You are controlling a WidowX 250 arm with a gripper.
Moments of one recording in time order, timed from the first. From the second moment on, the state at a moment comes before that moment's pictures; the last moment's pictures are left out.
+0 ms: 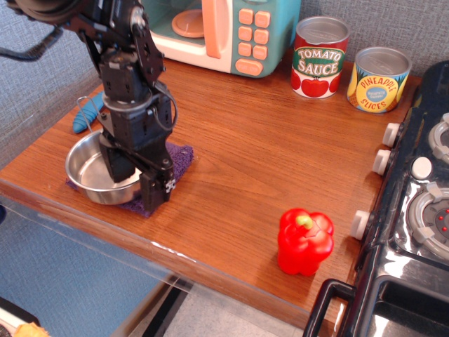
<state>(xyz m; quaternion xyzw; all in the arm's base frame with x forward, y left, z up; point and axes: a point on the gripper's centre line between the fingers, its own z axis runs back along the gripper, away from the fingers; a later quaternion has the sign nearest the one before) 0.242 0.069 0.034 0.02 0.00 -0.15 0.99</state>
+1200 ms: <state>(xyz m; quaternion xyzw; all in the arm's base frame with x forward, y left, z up) 0.287 0.066 0.074 0.01 -0.05 -0.19 0.98</state>
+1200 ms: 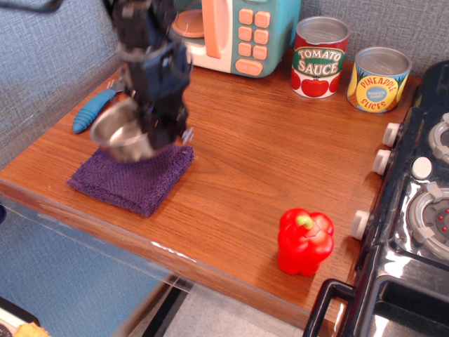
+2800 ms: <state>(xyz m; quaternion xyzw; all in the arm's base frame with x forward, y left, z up) 0.372 -0.057 0.047 -0.04 -0.02 -0.25 0.97</state>
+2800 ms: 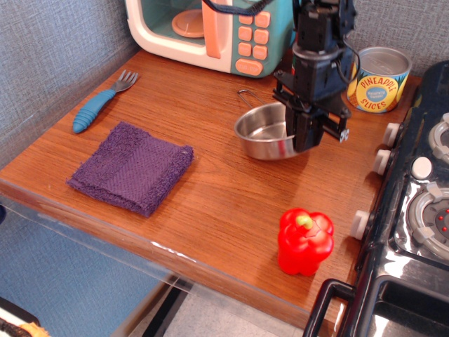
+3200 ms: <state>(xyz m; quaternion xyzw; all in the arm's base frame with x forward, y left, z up) 0.371 -0.059 0.057 -0.09 -0.03 -0.27 0.96</state>
